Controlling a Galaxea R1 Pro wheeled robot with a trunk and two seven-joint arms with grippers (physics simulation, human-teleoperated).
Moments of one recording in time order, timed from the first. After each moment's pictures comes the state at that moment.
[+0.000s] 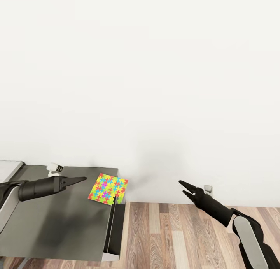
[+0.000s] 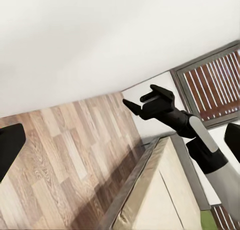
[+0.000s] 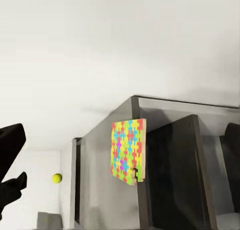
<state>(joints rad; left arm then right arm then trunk) -0.45 0.46 0.11 -1.42 0.57 1.04 -1.19 -0.24 -0.08 -0.26 -1.44 -0.93 0.89 0.45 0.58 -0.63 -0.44</state>
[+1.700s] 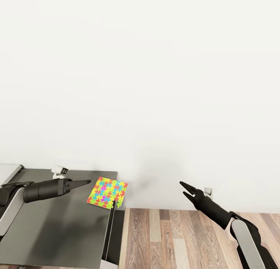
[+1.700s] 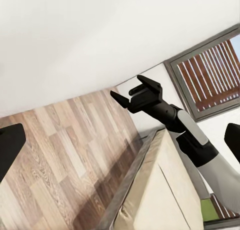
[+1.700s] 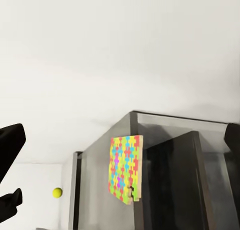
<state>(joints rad) -0.44 0.45 0.07 -1.44 0.58 1.04 -1.19 -0.24 -0.08 -0.25 -1.38 -0.94 0.80 0.47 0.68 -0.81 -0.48</state>
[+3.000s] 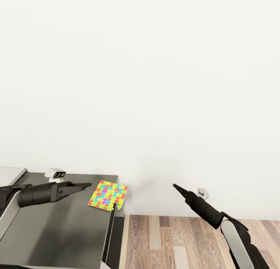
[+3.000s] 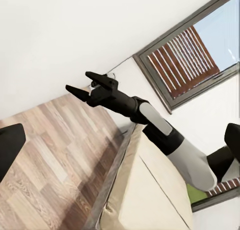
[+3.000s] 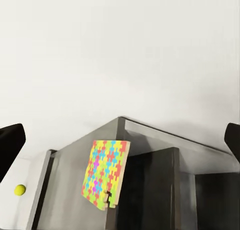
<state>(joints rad) -0.40 0.46 0.07 -1.50 0.57 1.04 -1.33 -0.24 -0.09 -0.13 -1.35 -0.82 0.60 0.47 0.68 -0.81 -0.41</state>
